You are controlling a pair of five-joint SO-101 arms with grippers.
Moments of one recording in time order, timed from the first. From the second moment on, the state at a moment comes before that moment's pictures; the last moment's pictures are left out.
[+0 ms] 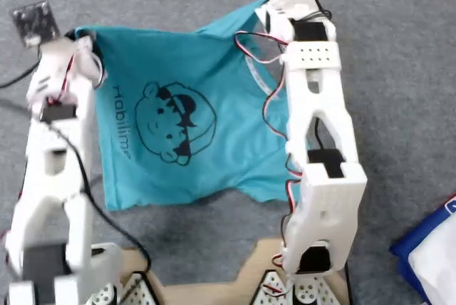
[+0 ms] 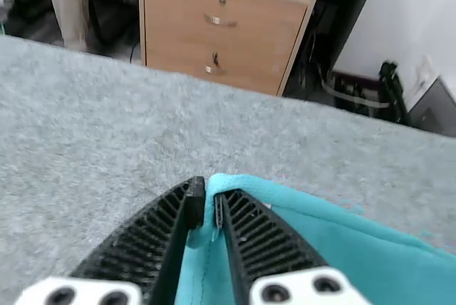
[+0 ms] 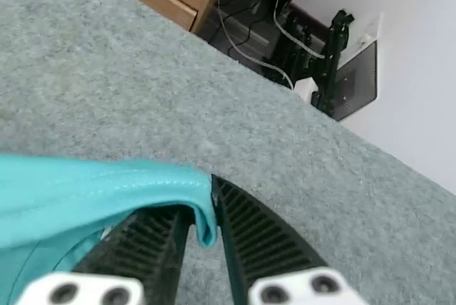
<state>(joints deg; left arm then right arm) -12.2 -12.6 30.7 8.1 -0.5 -6.5 29.3 -27.6 38.5 19.6</state>
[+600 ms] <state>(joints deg) -16.6 26.1 -11.2 20.5 -0.5 -6.7 49.5 -52.7 33.0 19.6</state>
